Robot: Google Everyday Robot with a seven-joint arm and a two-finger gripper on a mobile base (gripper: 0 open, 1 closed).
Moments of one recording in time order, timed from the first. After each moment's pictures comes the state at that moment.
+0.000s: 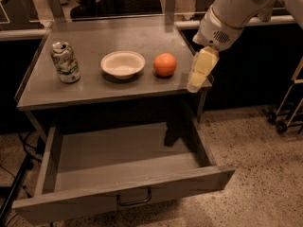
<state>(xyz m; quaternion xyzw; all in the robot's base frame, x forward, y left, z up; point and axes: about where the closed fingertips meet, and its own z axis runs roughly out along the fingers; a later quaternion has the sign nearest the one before) 0.597 -0.129 0.926 -0.62 0.76 0.05 0.19</state>
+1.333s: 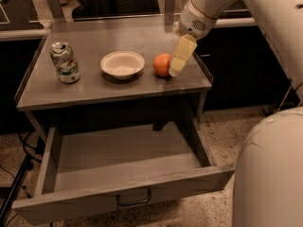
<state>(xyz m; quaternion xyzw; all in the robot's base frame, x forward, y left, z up) 0.665 -0.085 0.922 -0.64 0.73 0.09 0.21</state>
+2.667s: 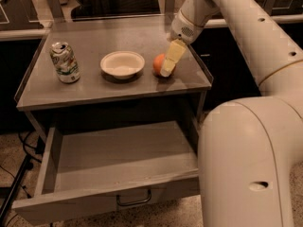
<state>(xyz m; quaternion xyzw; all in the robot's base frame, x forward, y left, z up) 0.712 -0.071 0.882 -0.63 0.74 0.12 0.20</state>
